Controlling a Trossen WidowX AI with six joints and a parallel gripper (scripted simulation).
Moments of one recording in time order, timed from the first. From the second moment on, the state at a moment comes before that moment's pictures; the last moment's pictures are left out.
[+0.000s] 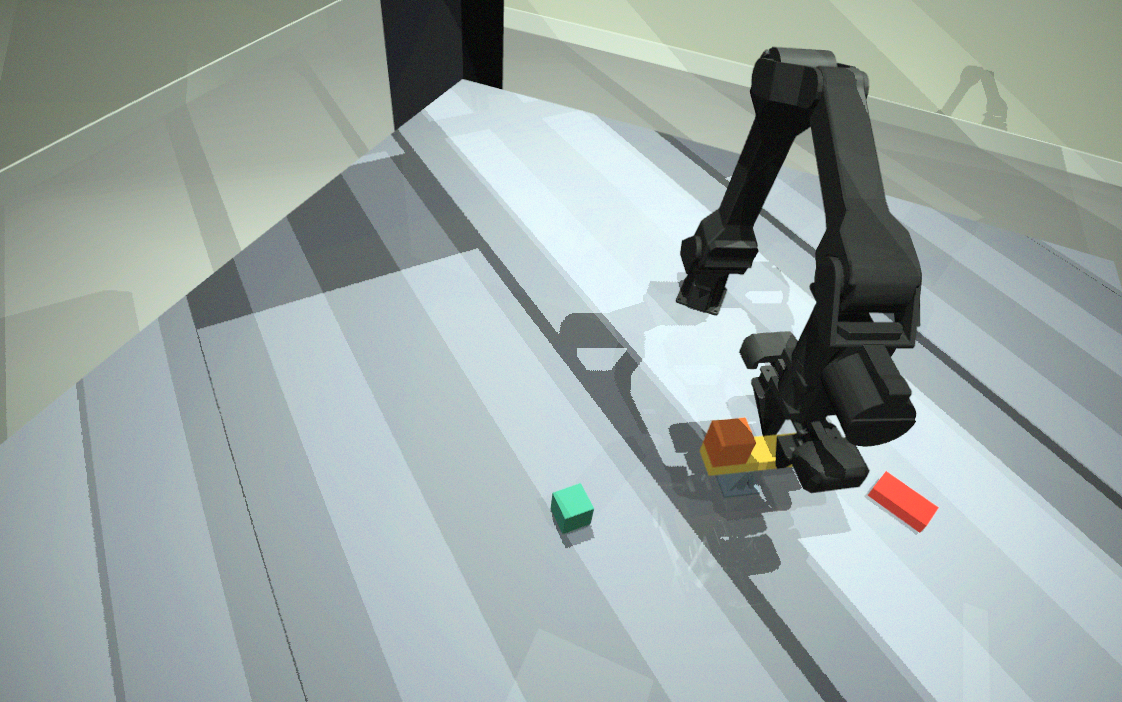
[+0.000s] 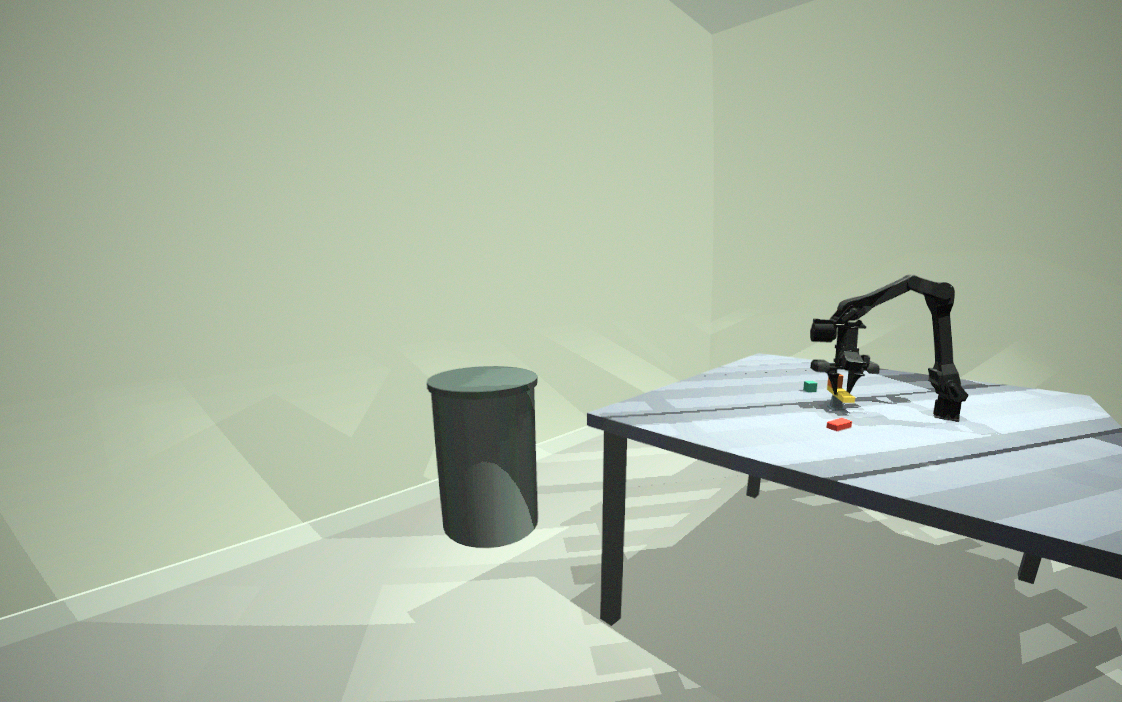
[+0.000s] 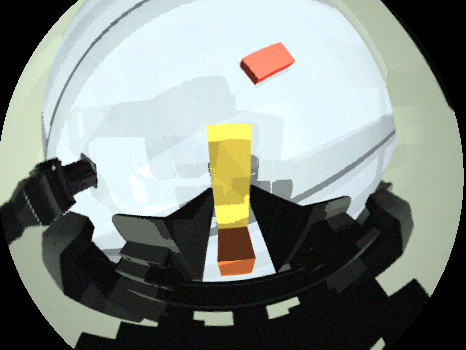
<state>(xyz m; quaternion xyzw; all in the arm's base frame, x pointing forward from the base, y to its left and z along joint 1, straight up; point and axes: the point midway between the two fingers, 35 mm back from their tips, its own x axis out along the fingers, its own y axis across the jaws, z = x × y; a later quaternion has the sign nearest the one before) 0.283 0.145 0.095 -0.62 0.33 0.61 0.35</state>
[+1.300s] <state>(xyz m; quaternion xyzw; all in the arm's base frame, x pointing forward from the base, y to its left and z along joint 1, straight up) 0.283 0.145 0.095 -0.62 0.33 0.61 0.35</state>
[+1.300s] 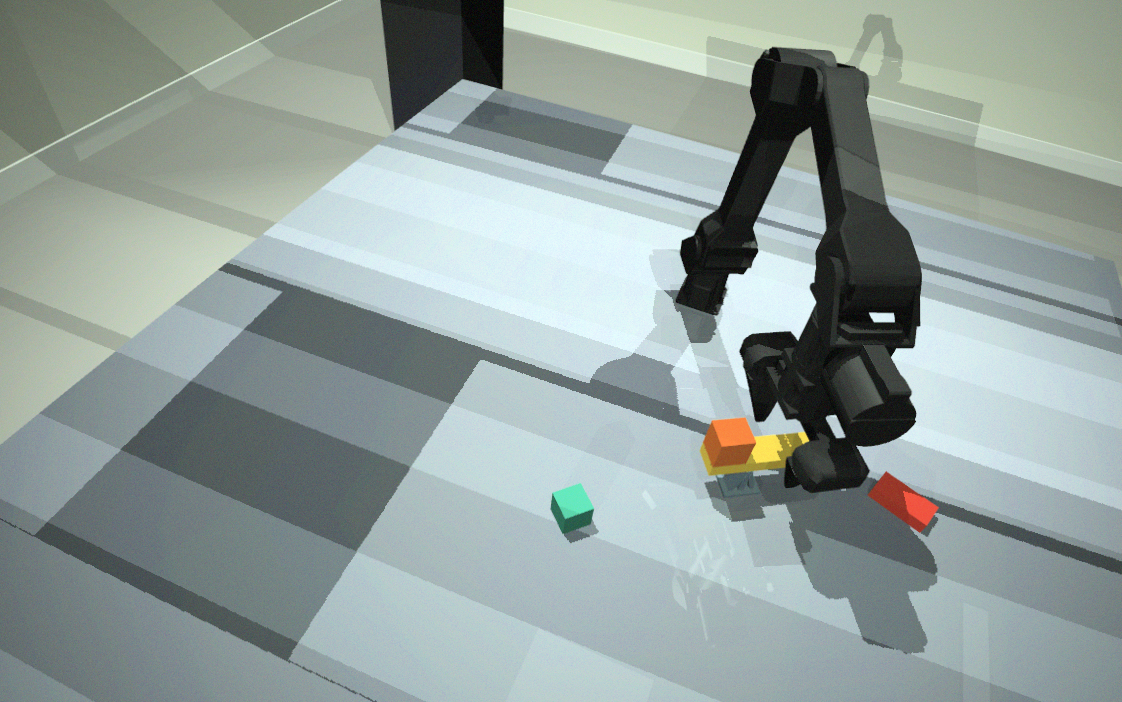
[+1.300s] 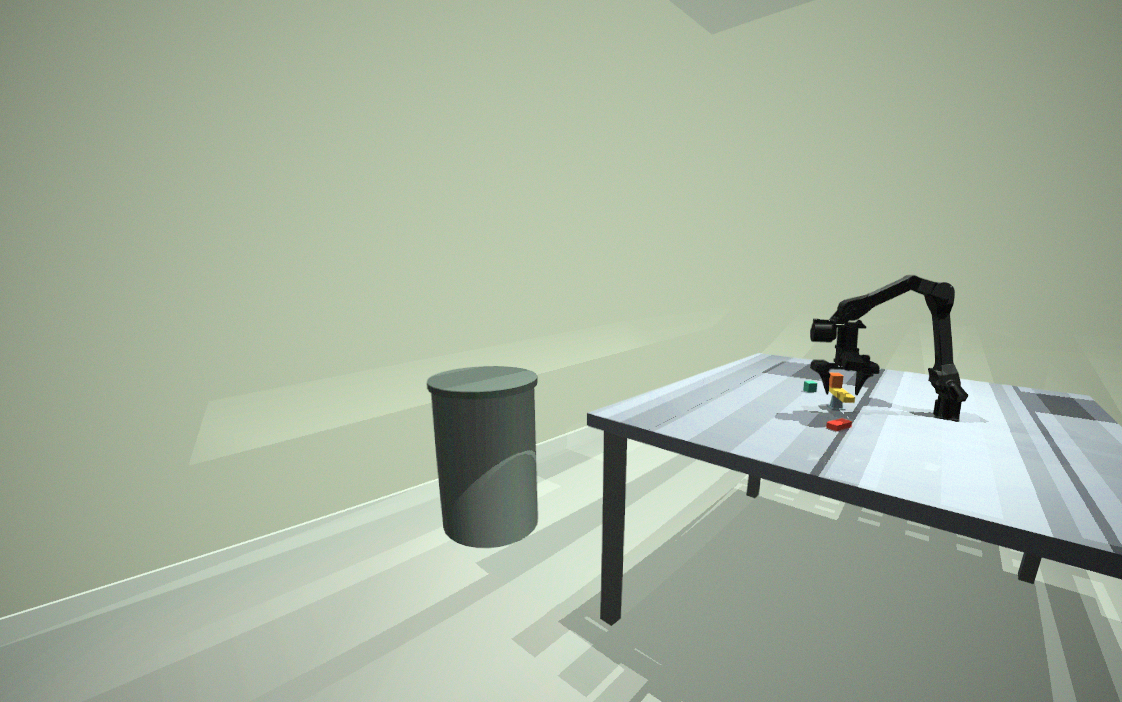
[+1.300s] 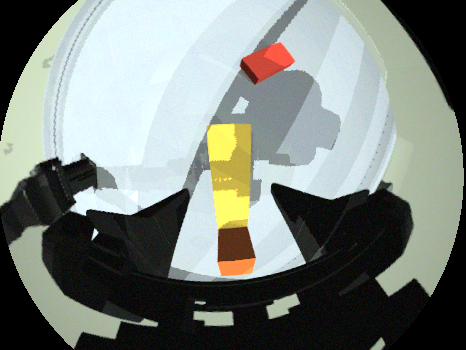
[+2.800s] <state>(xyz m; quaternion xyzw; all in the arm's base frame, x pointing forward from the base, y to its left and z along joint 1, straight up) 0.280 0.144 0.194 -0.62 0.33 0.61 0.35</state>
